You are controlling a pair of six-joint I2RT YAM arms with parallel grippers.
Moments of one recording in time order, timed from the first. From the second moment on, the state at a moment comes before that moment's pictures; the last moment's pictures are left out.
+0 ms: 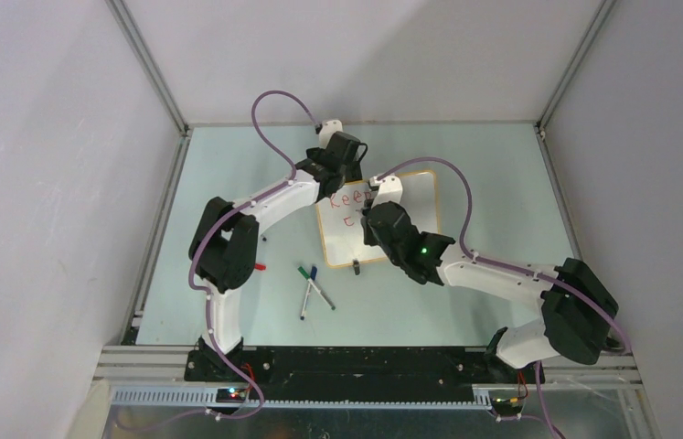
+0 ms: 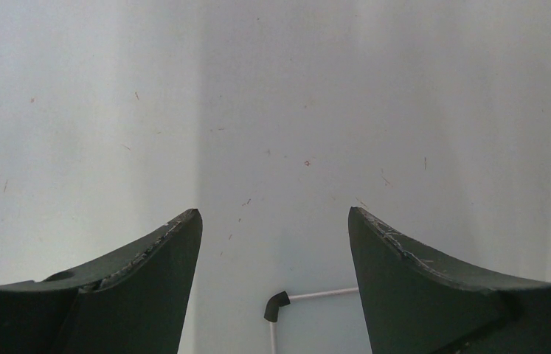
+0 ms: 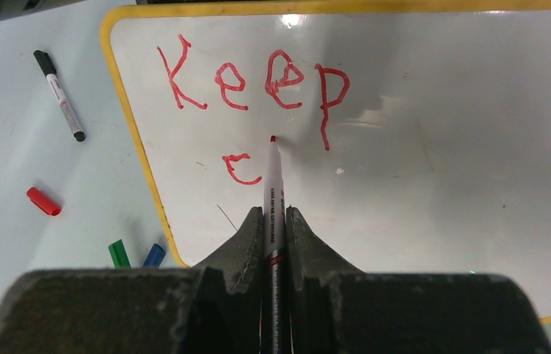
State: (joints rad) left arm -0.61 1.98 1.56 -0.32 -0.47 -0.57; right arm 0.94 1.42 0.94 0.01 0.51 0.43
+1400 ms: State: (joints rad) left arm -0.61 1.98 1.56 -0.32 -0.47 -0.57; right arm 0.94 1.43 0.97 -0.13 0.46 0.48
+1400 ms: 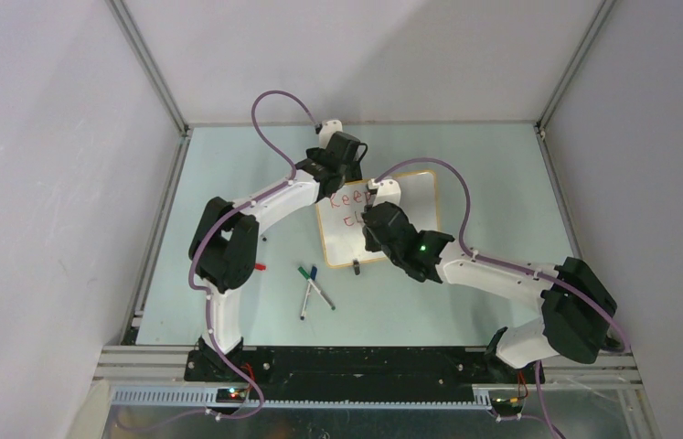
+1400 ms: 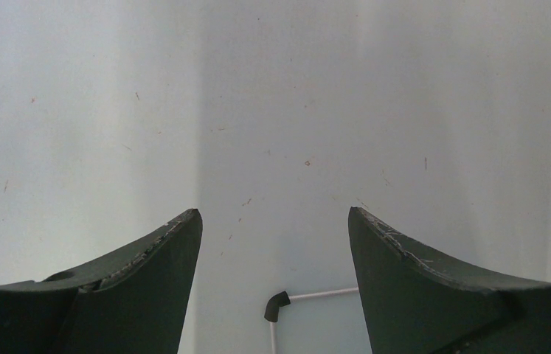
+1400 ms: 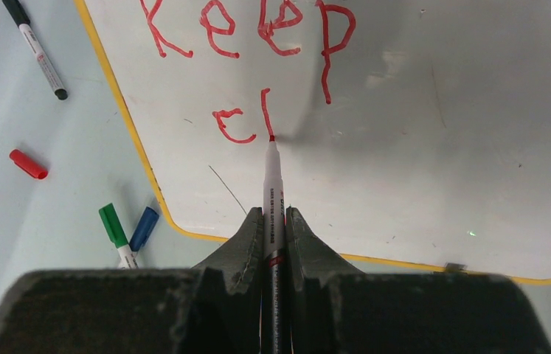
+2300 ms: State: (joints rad) left arm -0.61 1.98 1.56 -0.32 -0.48 -0.57; right arm 0.93 1.45 0.99 -0.17 0.44 0.48
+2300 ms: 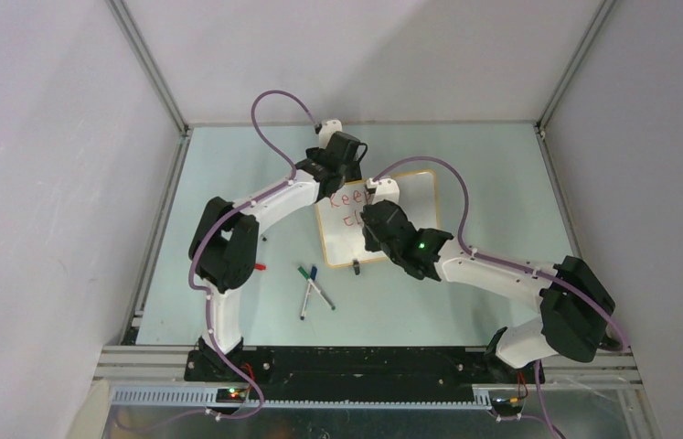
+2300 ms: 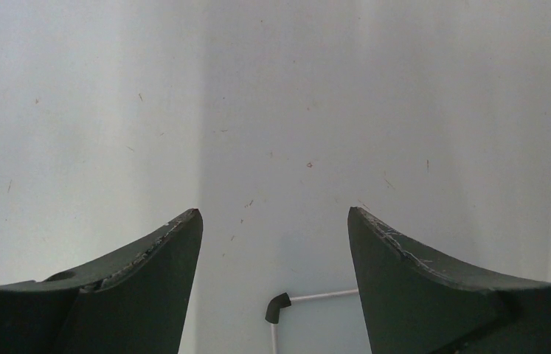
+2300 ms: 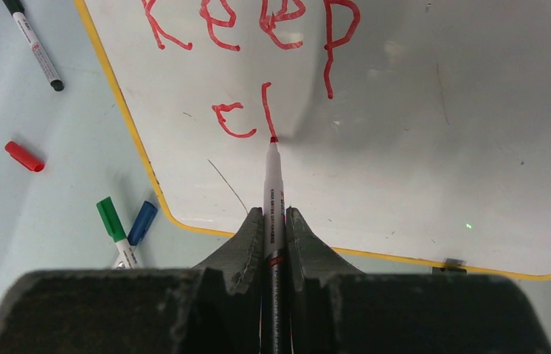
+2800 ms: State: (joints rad) left arm -0.61 1.98 1.56 -0.32 -0.48 -0.57; right arm 0.92 1.45 1.00 -0.17 0.43 0.47
